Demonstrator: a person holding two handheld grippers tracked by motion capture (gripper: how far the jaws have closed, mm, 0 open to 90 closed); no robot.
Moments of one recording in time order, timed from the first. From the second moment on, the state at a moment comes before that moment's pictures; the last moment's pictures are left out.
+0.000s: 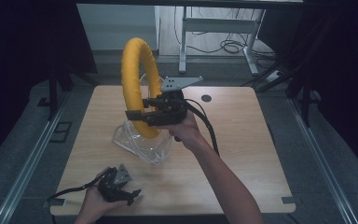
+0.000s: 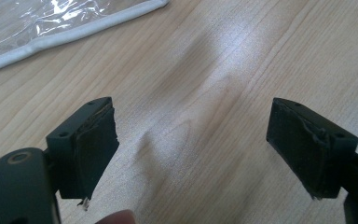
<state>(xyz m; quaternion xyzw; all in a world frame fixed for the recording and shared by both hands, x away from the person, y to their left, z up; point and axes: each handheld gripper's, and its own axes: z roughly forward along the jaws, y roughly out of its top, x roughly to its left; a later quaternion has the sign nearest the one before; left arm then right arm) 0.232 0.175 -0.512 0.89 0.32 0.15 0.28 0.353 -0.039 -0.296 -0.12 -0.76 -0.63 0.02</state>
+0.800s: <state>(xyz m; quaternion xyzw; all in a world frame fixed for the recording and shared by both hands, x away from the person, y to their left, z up) 0.233 0.174 -0.514 0.89 0.32 0.15 0.28 0.362 -0.036 -0.339 -0.14 -0.77 -0.62 0.05</state>
